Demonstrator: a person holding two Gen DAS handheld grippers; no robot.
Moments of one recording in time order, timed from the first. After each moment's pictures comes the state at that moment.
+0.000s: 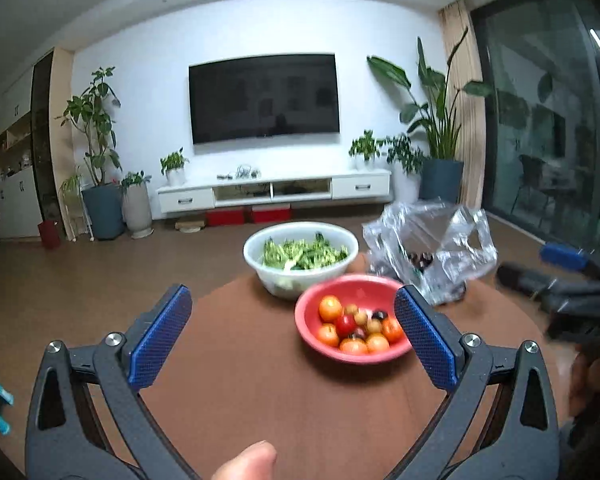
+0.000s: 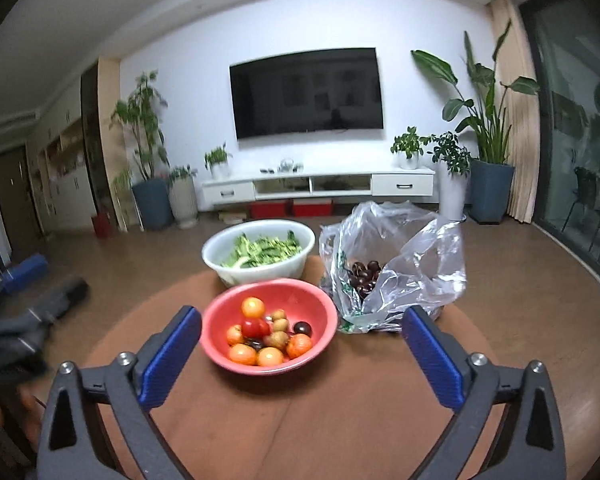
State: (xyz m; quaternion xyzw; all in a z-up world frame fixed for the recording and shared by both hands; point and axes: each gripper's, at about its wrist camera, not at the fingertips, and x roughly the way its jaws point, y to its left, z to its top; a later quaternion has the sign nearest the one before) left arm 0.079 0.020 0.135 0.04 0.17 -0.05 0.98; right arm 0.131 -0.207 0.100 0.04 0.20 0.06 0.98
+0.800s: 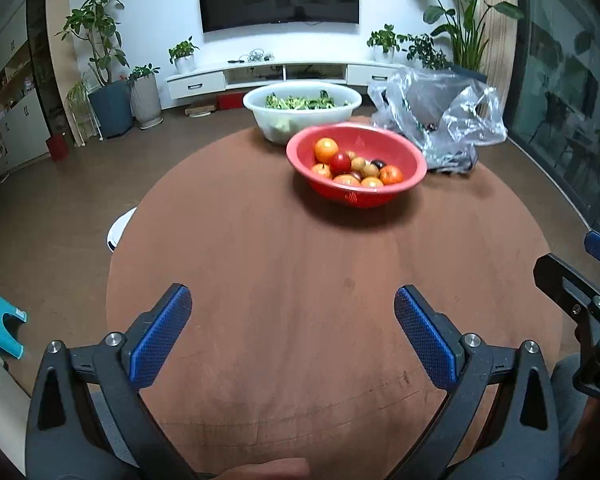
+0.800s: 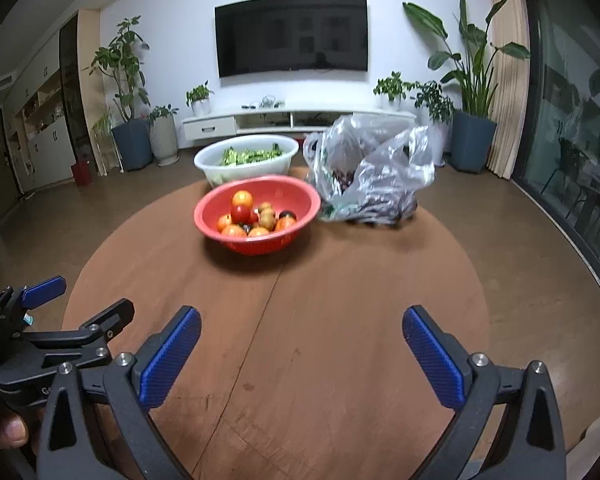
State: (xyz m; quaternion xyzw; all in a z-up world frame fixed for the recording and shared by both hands) left arm 0.041 -0.002 0.036 0.02 0.37 -0.01 0.93; right arm 0.064 -0.192 0.042 0.01 0.32 0.02 0.95
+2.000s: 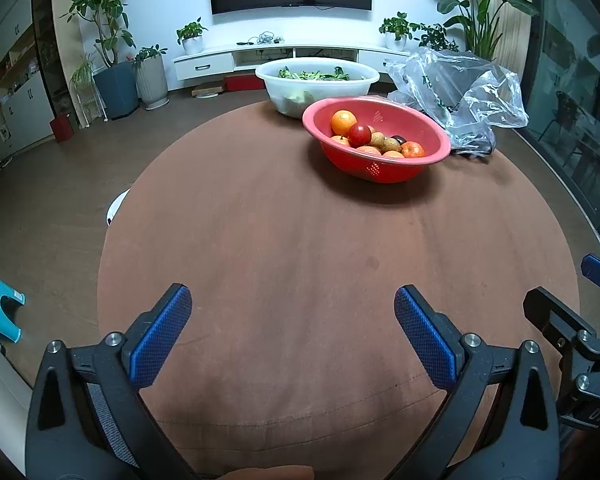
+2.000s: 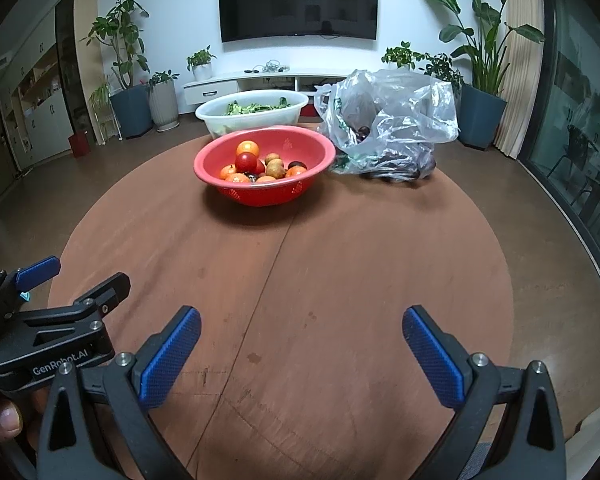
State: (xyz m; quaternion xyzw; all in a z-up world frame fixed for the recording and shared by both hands) left arm 0.063 0.015 0.003 0.01 0.40 0.00 0.92; right arm 0.072 -0.175 0.006 0.00 0.38 0.03 0.93
